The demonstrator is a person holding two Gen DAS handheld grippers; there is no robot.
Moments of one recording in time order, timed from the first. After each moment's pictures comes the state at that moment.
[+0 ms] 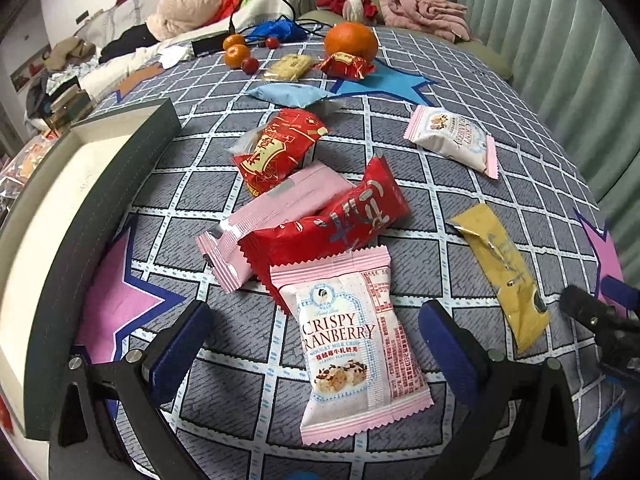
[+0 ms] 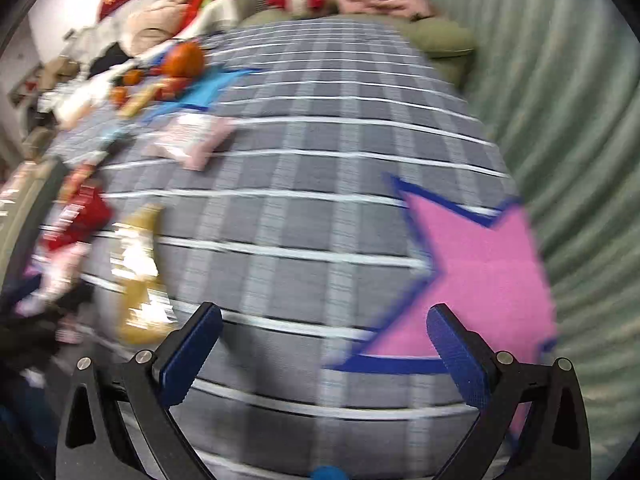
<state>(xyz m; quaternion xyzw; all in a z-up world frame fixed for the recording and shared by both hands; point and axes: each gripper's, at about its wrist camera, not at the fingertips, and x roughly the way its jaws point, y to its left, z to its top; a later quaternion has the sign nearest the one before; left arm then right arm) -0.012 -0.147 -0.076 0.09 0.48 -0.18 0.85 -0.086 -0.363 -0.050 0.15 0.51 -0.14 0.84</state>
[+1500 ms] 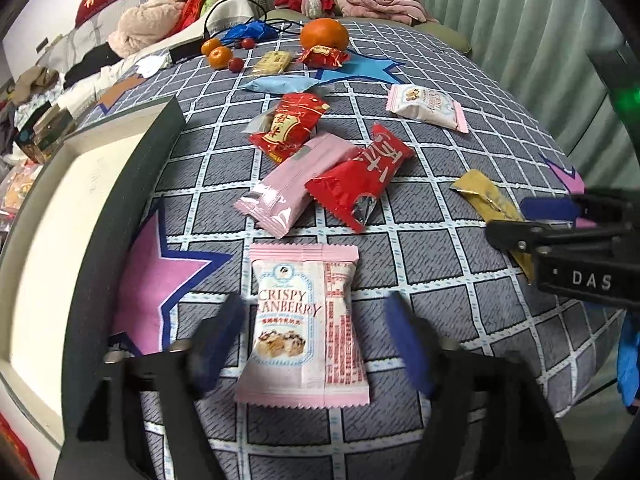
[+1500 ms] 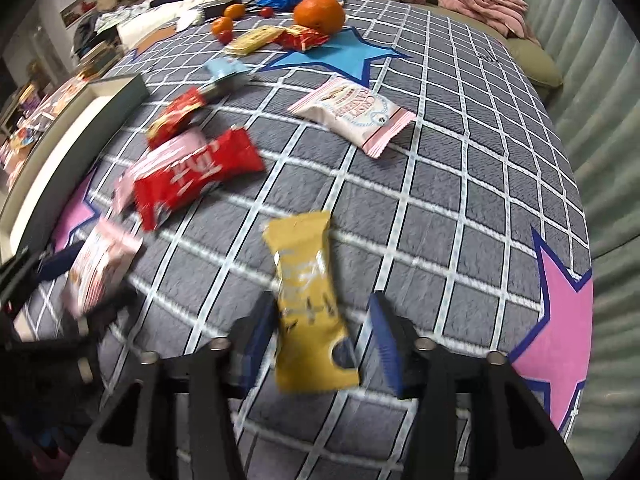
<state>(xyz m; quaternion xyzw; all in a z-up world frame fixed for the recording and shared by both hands) -0.030 -0.107 -0.069 0.14 0.48 -0.25 0.83 -0.032 -0.280 -0.051 0.06 0.57 -0.06 0.82</state>
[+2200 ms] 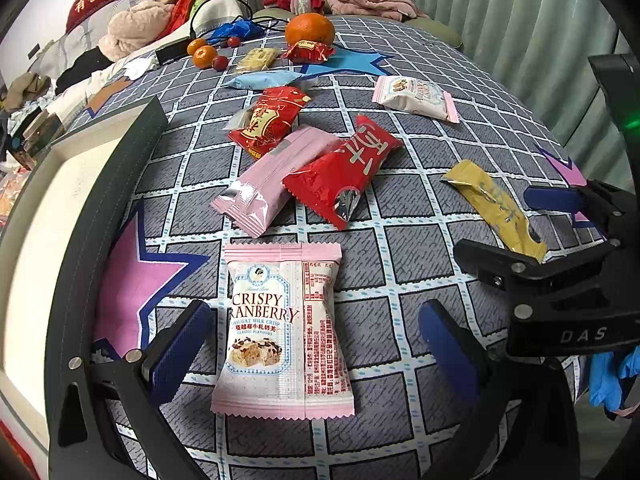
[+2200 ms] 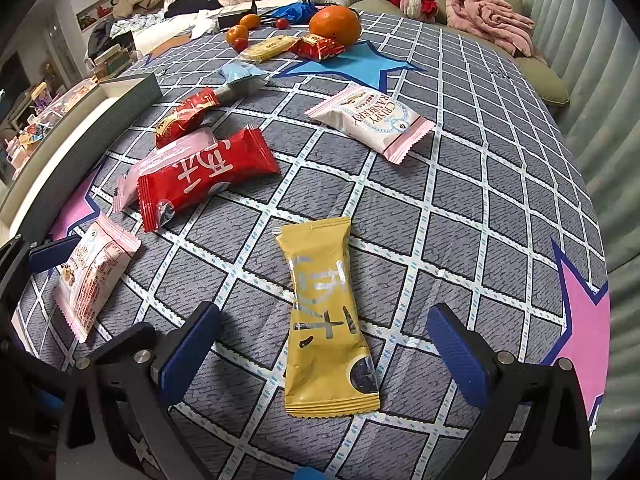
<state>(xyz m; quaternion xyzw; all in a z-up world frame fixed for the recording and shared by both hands) -0.031 -0.114 -0.076 0.15 0.48 -0.26 0.82 -0.045 -0.269 -0.064 0.04 0.53 -0.04 0.84</state>
